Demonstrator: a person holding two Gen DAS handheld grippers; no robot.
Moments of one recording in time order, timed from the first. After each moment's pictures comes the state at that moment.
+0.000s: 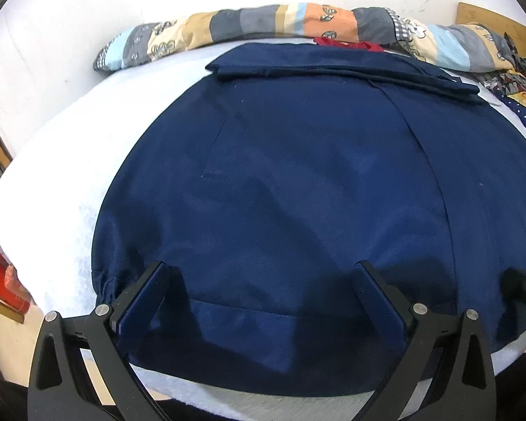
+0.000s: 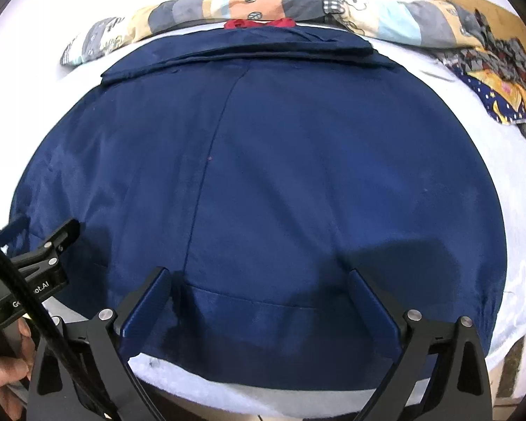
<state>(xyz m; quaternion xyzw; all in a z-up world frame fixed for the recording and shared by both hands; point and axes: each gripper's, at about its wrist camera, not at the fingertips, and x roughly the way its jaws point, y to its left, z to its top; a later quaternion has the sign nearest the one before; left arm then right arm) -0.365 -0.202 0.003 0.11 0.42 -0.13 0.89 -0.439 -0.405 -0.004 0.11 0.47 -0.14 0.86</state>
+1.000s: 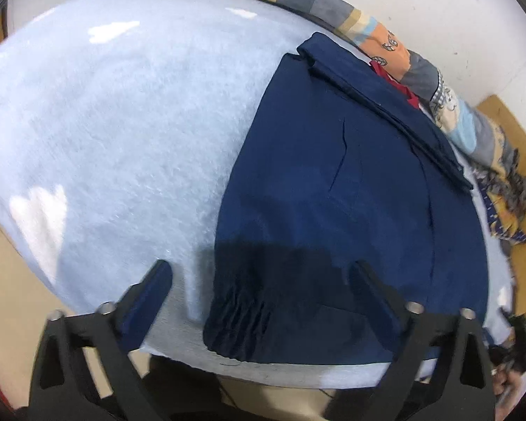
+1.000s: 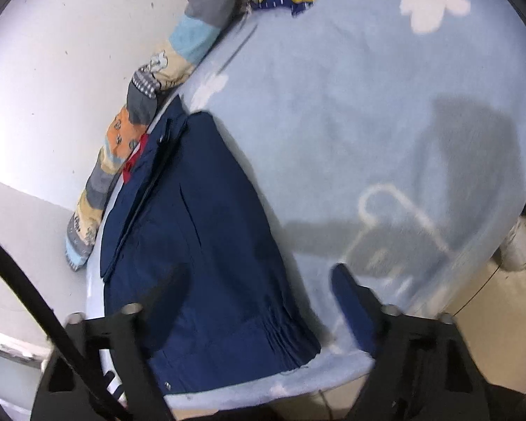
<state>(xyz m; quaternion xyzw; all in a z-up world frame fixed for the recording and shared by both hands) -0.319 -0.065 0.030 -0.11 0.53 -0.16 0.83 -0.580 -0.605 0.013 0.50 0.32 -0.21 0.78</state>
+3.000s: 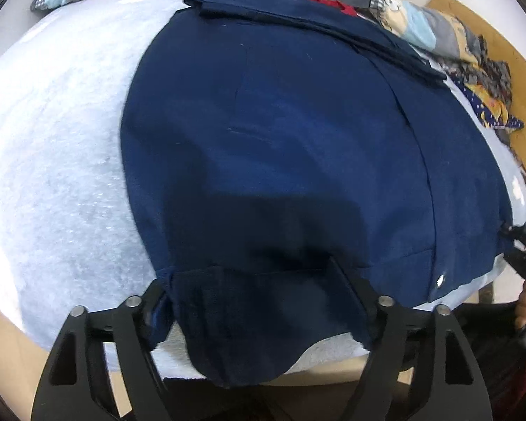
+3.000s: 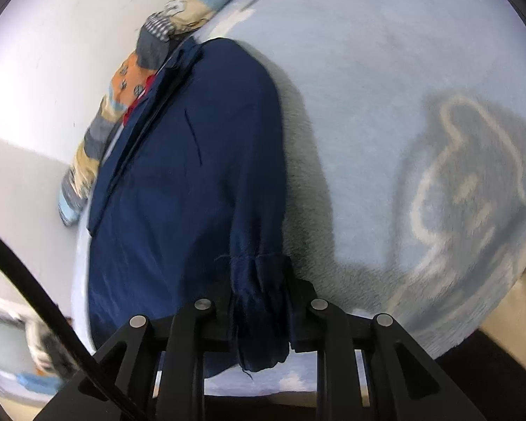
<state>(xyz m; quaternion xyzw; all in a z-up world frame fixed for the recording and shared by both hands) -0.331 -0.124 0.004 0.06 0.55 -0.27 0.79 -0.535 -0.580 -0.034 0.50 0.37 -0.15 0.77</state>
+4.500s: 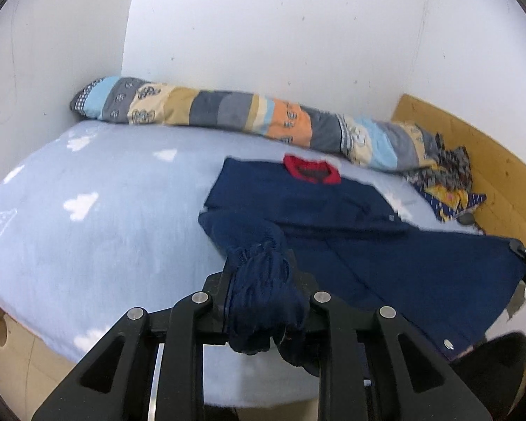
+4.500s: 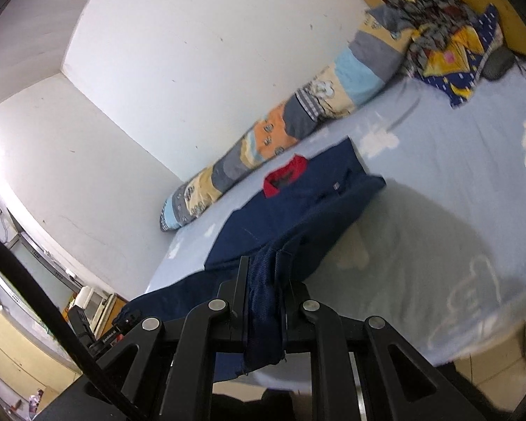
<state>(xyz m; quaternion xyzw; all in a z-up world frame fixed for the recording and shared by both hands) -0.375 -0.046 0.193 -0.01 0.31 -0.28 0.91 -0.596 -0.538 0.150 0.38 0.20 -0.02 0.90</state>
